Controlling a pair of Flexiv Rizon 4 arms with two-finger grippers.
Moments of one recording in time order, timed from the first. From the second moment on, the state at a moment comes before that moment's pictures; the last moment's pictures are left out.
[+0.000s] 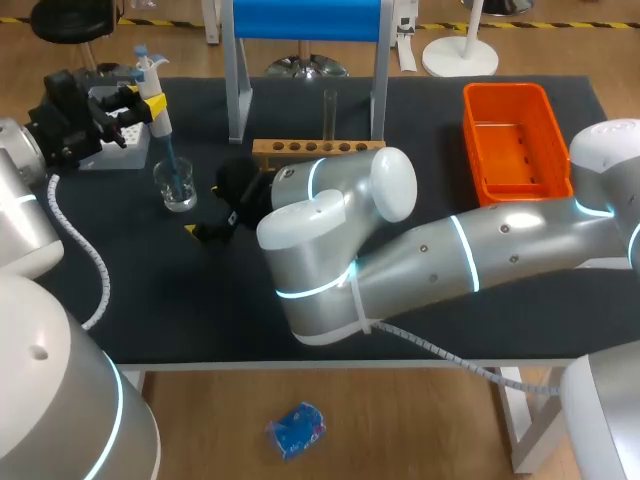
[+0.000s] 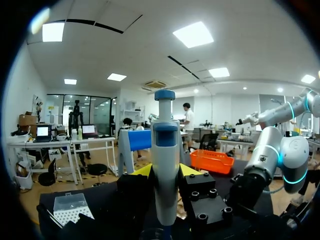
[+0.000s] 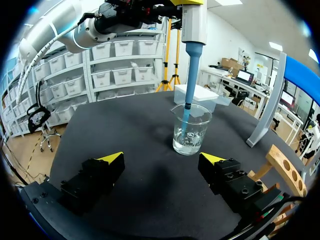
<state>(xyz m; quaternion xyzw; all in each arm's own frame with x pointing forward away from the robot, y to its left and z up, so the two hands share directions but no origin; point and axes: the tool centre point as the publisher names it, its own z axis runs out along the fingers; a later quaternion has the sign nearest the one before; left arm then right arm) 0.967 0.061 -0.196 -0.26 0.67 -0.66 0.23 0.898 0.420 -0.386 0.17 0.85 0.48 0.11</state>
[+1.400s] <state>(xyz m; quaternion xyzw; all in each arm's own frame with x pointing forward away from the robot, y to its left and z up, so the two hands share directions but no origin) 0.976 0.064 -0.215 -0.27 0.67 -0.66 0.23 0.898 0.420 -0.386 0.17 0.86 0.48 0.11</state>
